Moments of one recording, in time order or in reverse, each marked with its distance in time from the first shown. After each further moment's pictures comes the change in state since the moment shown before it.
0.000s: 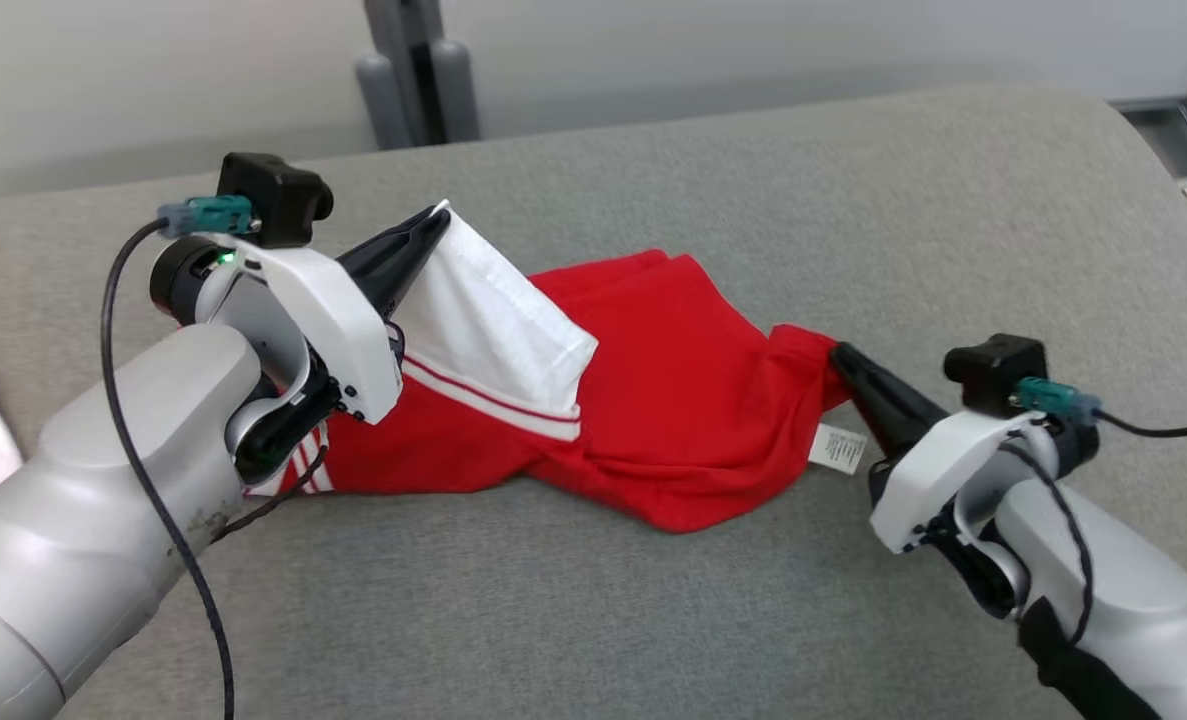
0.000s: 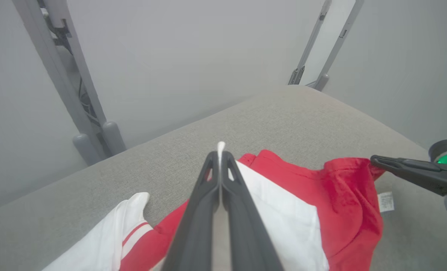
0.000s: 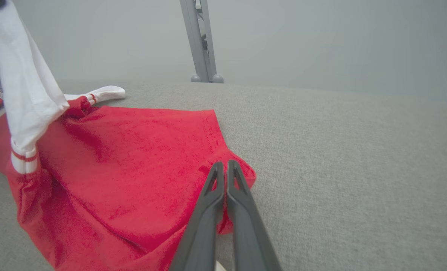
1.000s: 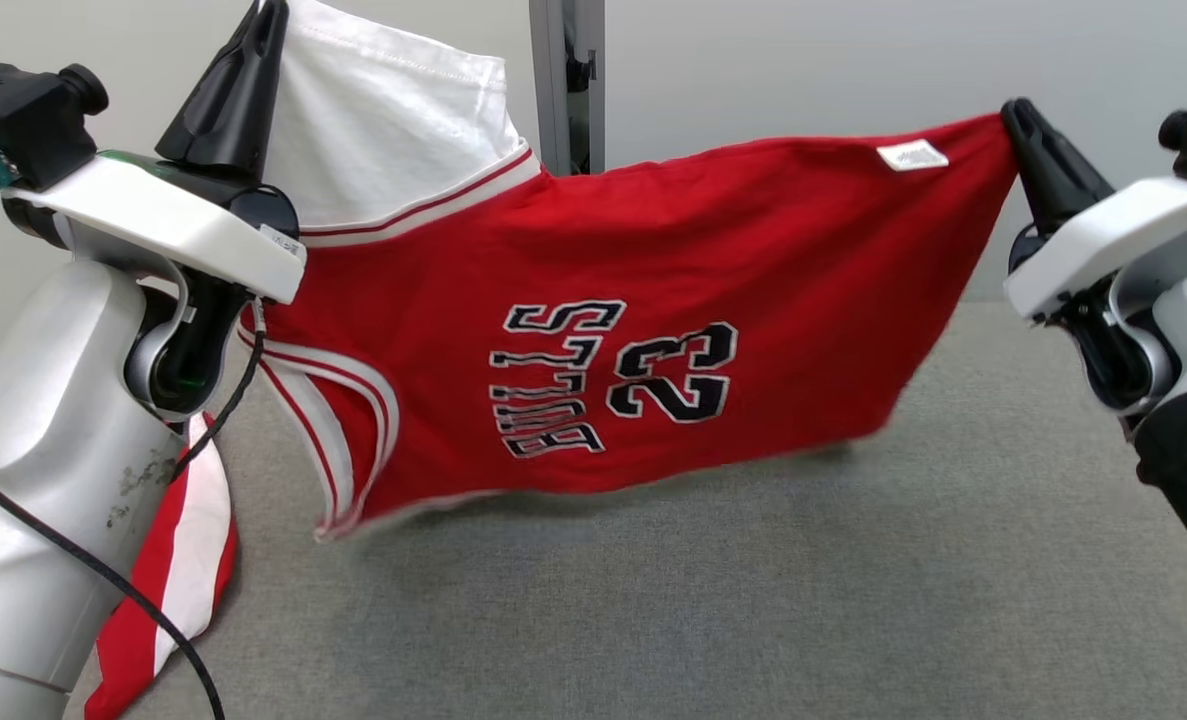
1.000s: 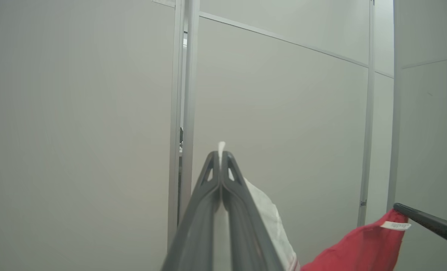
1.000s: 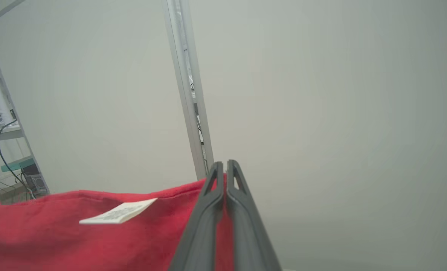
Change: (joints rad) left arm 0.170 -0.036 0.674 -0.135 0.304 0.000 -0.142; right arm -0.260 -0.098 -0.116 0.073 0.206 0.000 0.031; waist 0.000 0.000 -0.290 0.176
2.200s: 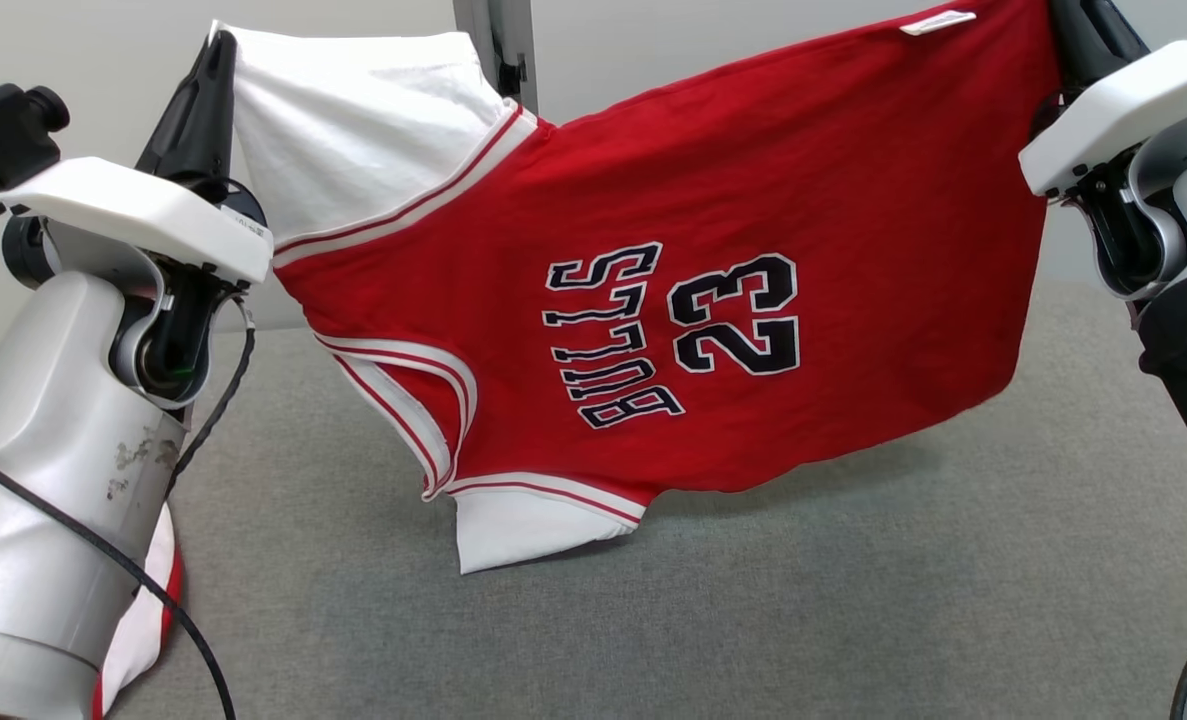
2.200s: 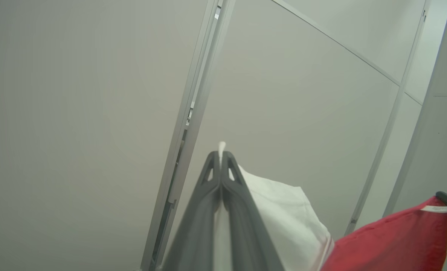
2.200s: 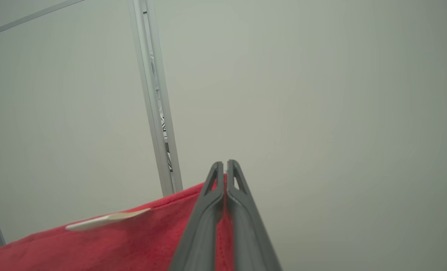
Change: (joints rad) left arm -0.012 -0.081 0.108 0.203 -0.087 0.000 0.056; right arm -0.218 0.078 -0.032 0.190 -0.076 0.000 -0.026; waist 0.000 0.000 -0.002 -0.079
